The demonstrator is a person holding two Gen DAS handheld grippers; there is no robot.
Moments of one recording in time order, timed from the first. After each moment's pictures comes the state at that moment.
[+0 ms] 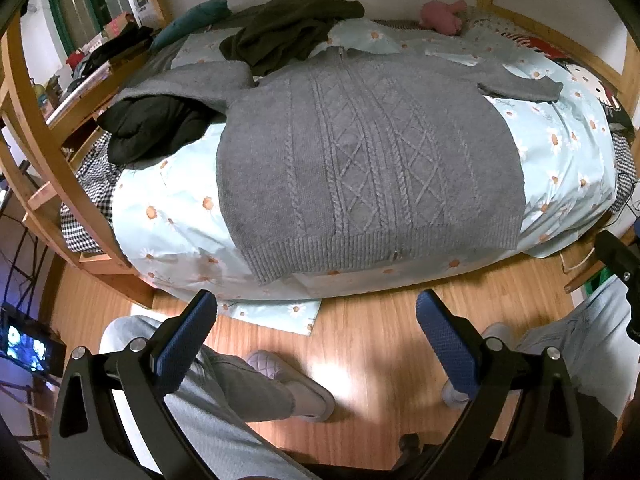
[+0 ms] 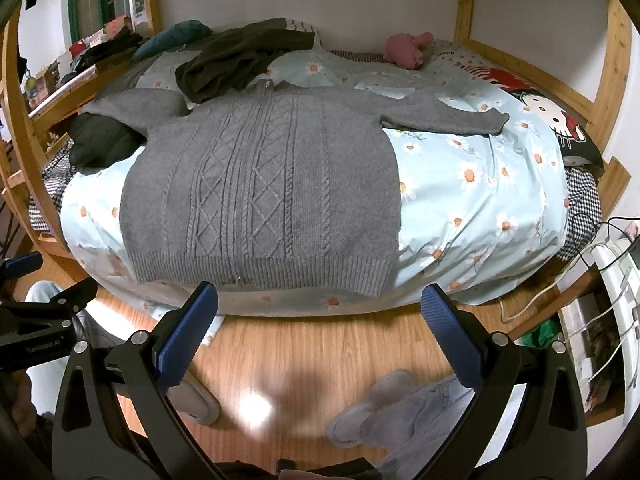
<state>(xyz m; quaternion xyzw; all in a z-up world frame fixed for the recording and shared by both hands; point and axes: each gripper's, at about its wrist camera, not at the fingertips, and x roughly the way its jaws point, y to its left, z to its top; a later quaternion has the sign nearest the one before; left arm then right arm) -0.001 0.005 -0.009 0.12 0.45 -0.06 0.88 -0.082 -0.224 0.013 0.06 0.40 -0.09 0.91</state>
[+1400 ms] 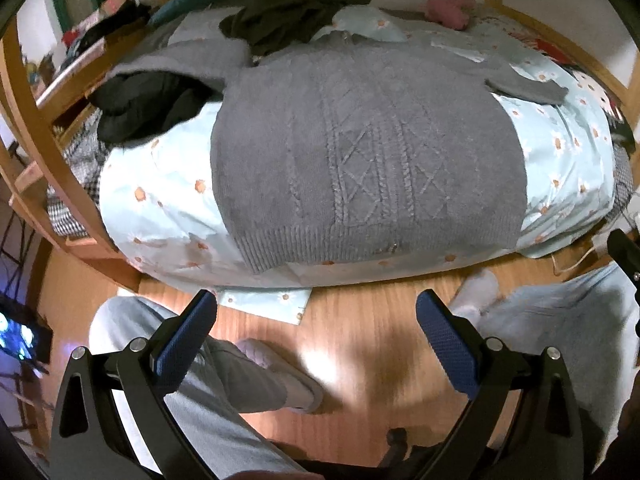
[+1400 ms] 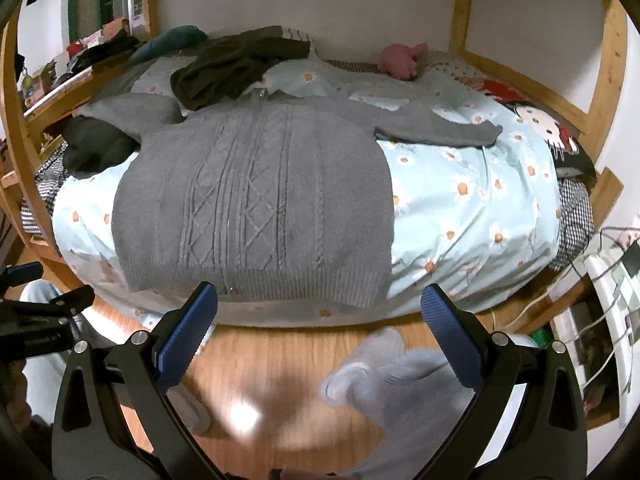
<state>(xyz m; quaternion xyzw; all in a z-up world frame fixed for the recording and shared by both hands) 0.023 0.020 -0.019 0.09 0.49 -0.06 0.87 -0.072 -0.227 0.020 0.04 0.39 -0.11 0.92</state>
